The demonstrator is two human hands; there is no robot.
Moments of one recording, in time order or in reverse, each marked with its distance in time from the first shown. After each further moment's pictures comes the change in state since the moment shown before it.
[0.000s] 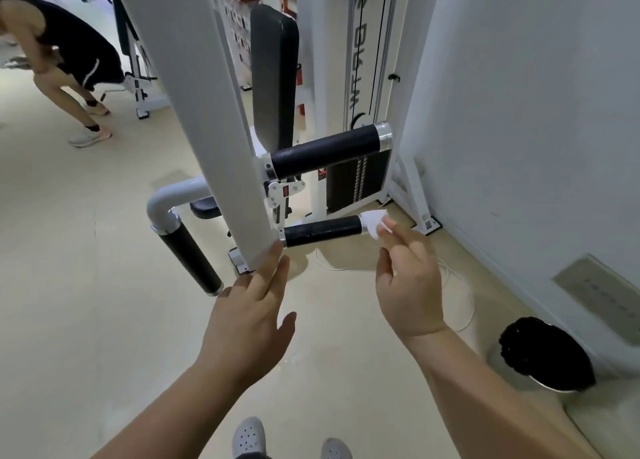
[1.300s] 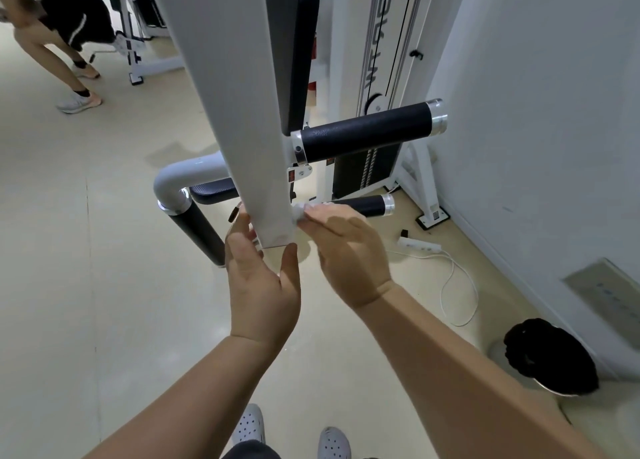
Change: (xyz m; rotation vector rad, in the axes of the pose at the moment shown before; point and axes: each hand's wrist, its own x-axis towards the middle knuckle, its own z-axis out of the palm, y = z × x) left_hand 0.078 -0.013 0.020 -0.847 0.377 -0.547; right_hand 0.059 -0.052 0.102 0.163 -0.301 -0.277
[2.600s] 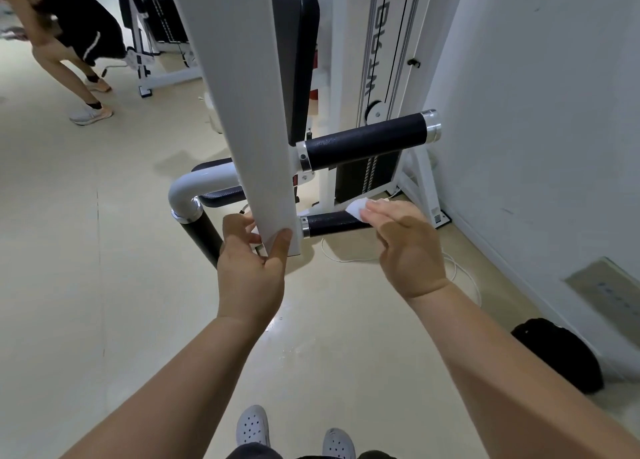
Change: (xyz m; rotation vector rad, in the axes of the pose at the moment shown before) left_hand -0.001 0.010 -0.025 -0.059 -0.063 -0.200; right_hand -0.034 0.040 -0.051 -0.182 0.092 0.096
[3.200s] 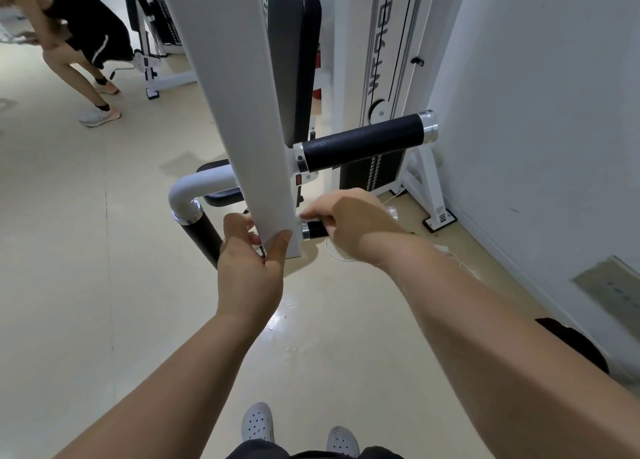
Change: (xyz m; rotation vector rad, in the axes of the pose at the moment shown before) left_hand -0.004 0.003 -0.005 0.076 -0.005 0.037; right_hand 0.089 -0.069 -0.005 -0.045 -0.939 0.107
